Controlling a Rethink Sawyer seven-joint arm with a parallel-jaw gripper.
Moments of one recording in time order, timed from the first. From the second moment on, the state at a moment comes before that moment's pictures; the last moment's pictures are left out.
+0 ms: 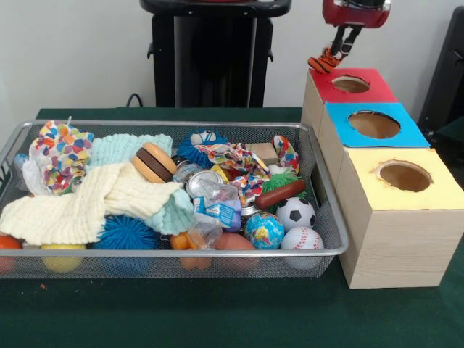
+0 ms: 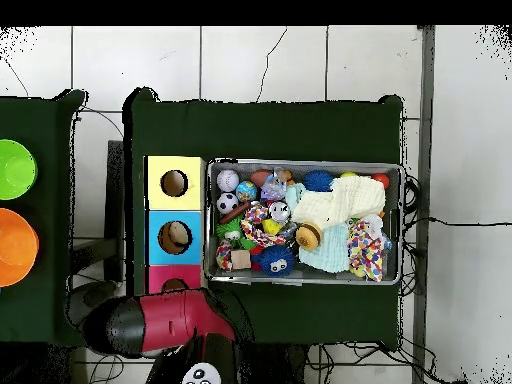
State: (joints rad) arm 0.18 -0.84 -0.07 2.00 -0.03 0.70 1.84
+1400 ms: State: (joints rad) arm 0.32 -0.67 -0.19 1.80 -0.01 0.70 1.90
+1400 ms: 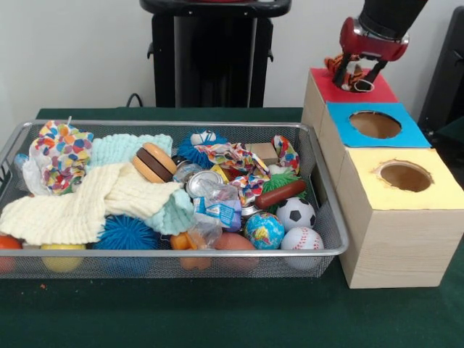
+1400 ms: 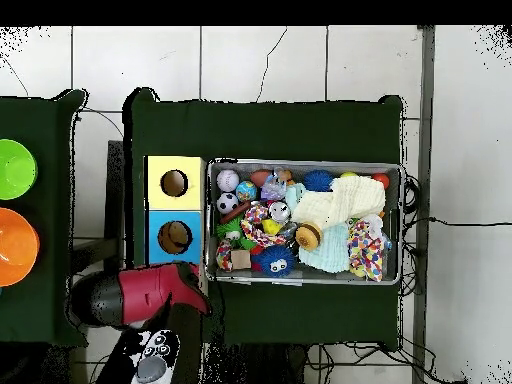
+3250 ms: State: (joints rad) arm -0.13 -0.87 -0.15 1.69 -0.01 0.89 1.88
